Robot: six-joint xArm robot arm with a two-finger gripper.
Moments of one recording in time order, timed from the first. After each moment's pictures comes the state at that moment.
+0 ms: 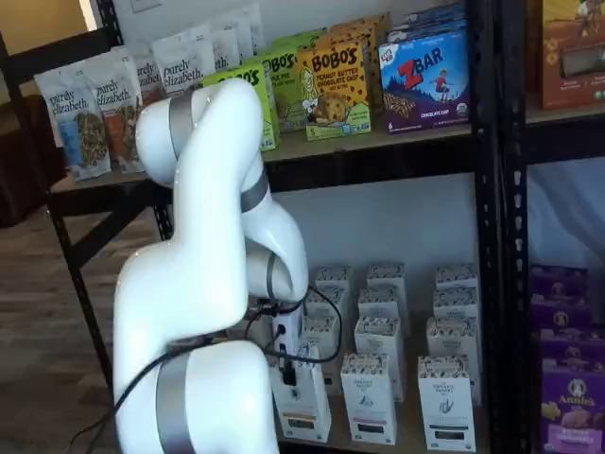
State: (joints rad) arm 0.27 0.63 -1.00 0.35 0.31 -1.62
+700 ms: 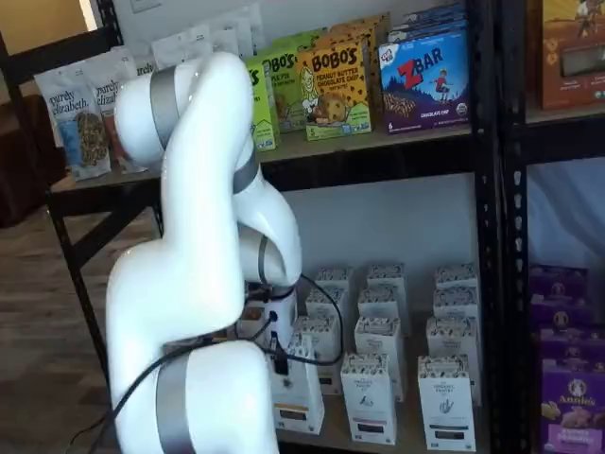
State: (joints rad) arm 0.28 0.44 -0.85 0.36 0.35 -1.61
